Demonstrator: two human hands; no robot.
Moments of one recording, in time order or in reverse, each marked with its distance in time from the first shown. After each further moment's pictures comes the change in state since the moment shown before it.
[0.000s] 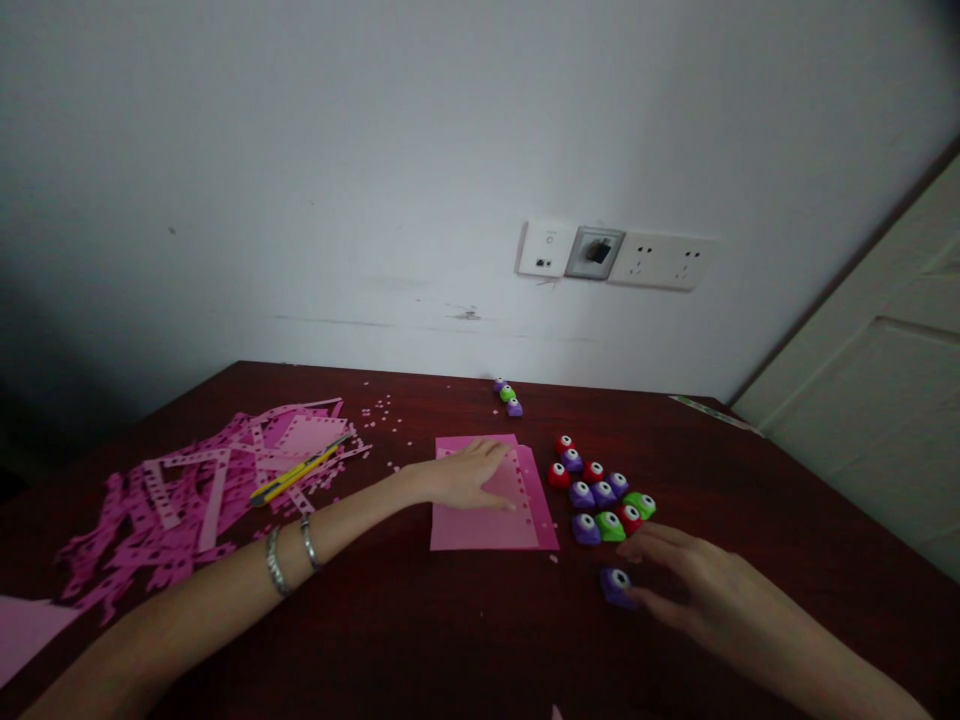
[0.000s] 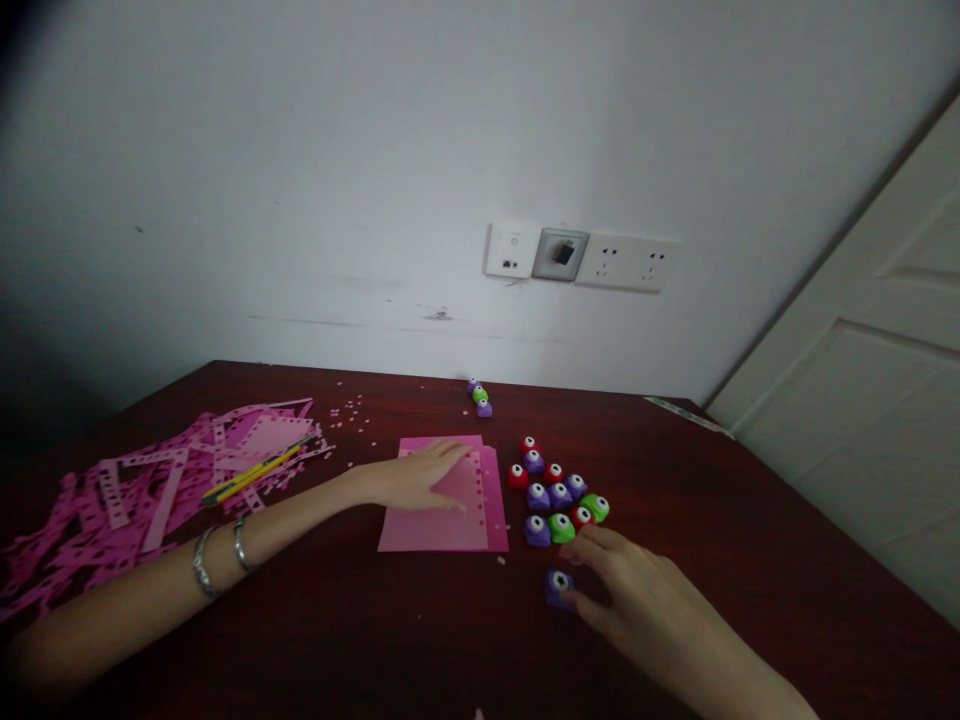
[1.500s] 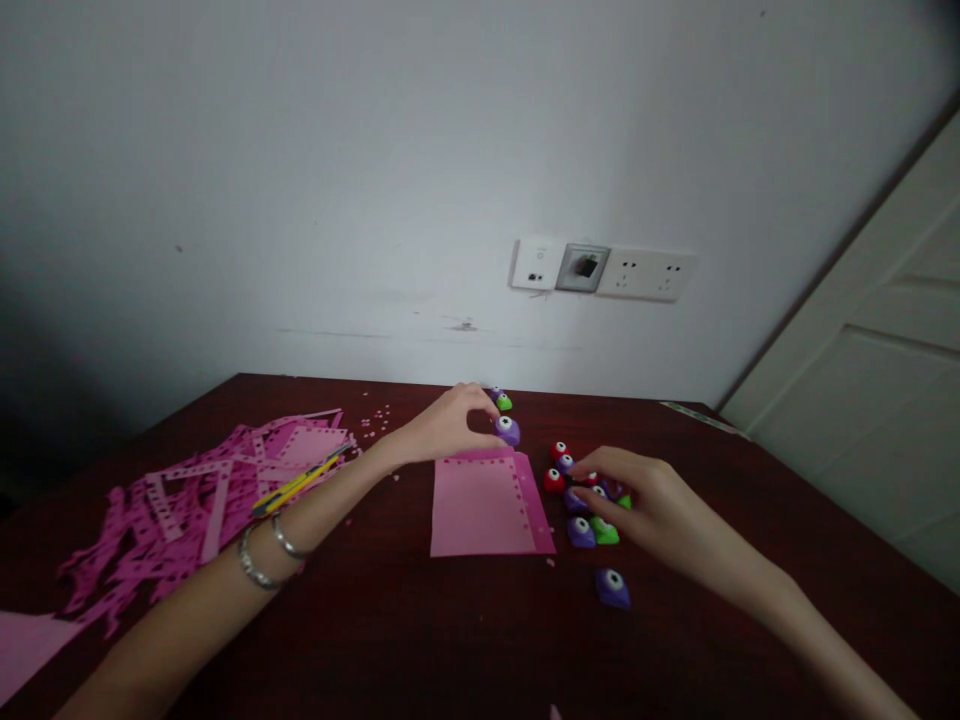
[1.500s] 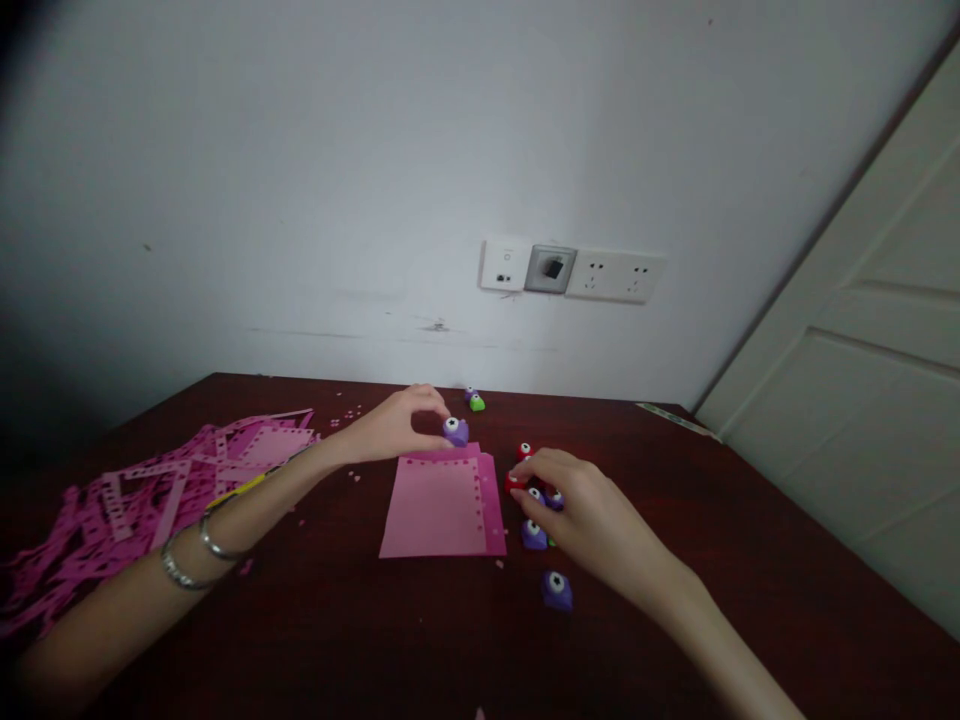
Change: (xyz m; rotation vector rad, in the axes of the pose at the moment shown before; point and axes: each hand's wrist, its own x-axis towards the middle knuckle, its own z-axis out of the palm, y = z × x) left_hand -0.014 0.018 -0.070 -0.125 0.494 0.103; right_hand 0.042 -0.050 -0.052 0.202 0.293 -0.245
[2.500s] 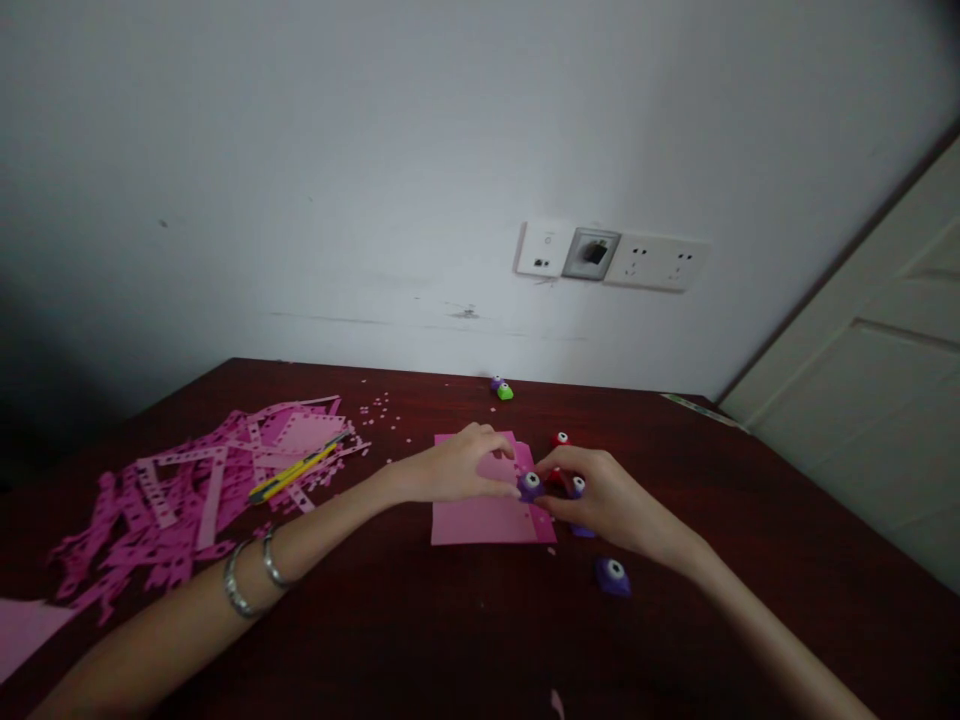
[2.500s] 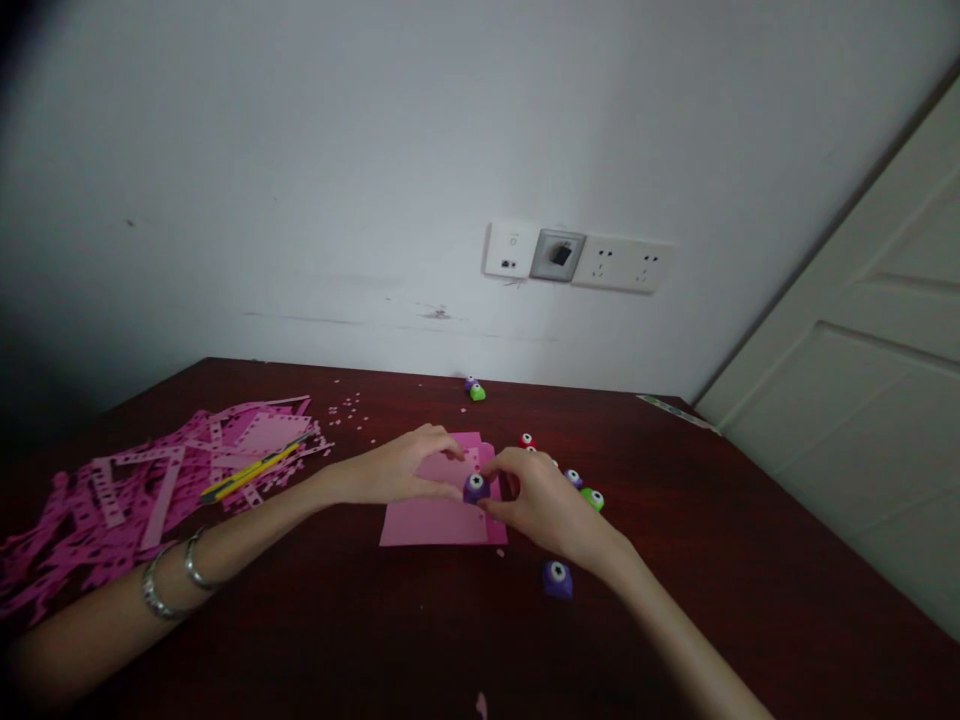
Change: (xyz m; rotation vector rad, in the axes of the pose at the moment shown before) left_hand -0.028 0.008 0.030 -0.057 -0.234 -0.040; right_hand 0.022 0.001 0.036 0.040 -0.092 0.038
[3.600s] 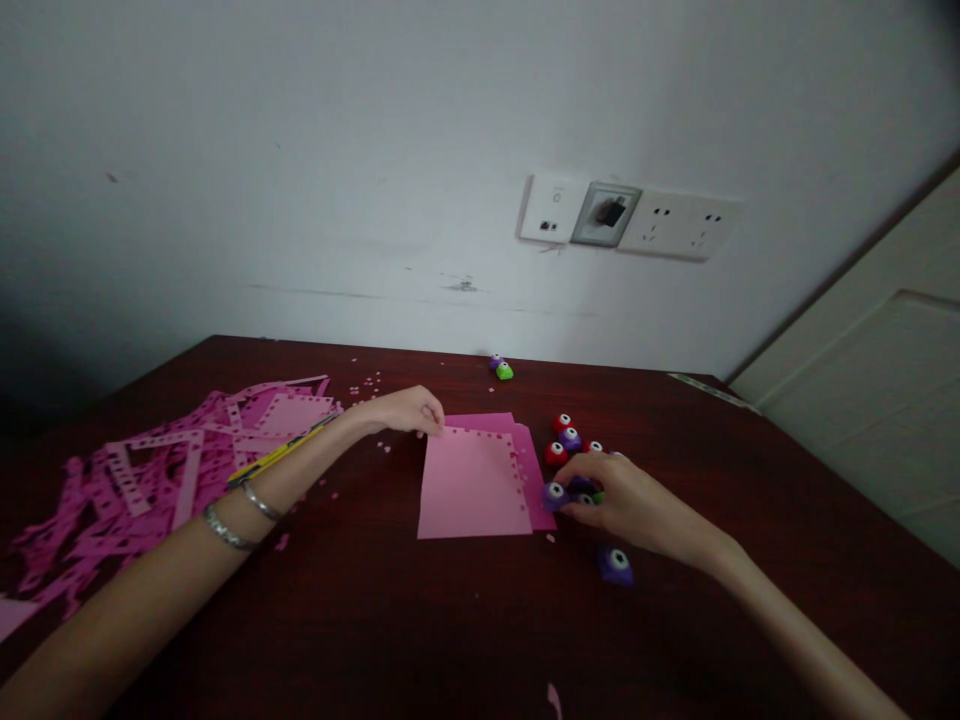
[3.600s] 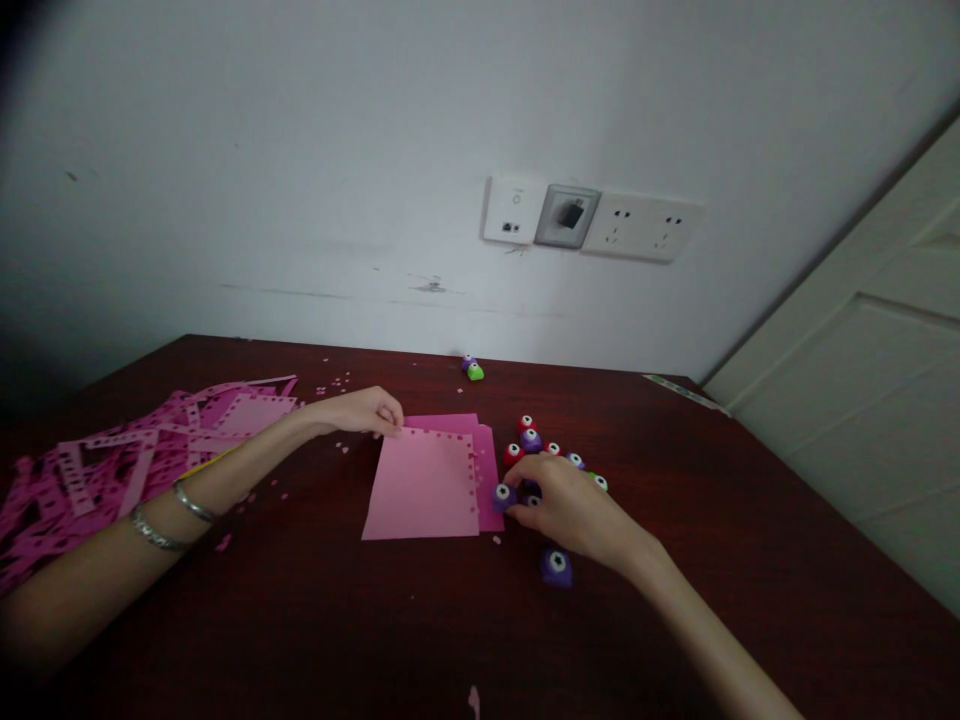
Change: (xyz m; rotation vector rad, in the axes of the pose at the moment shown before) left_hand 0.003 -0.110 -0.017 -0.334 -0.199 -0.444; right_hand -0.012 0.038 0.004 -0.073 -0.163 0.101
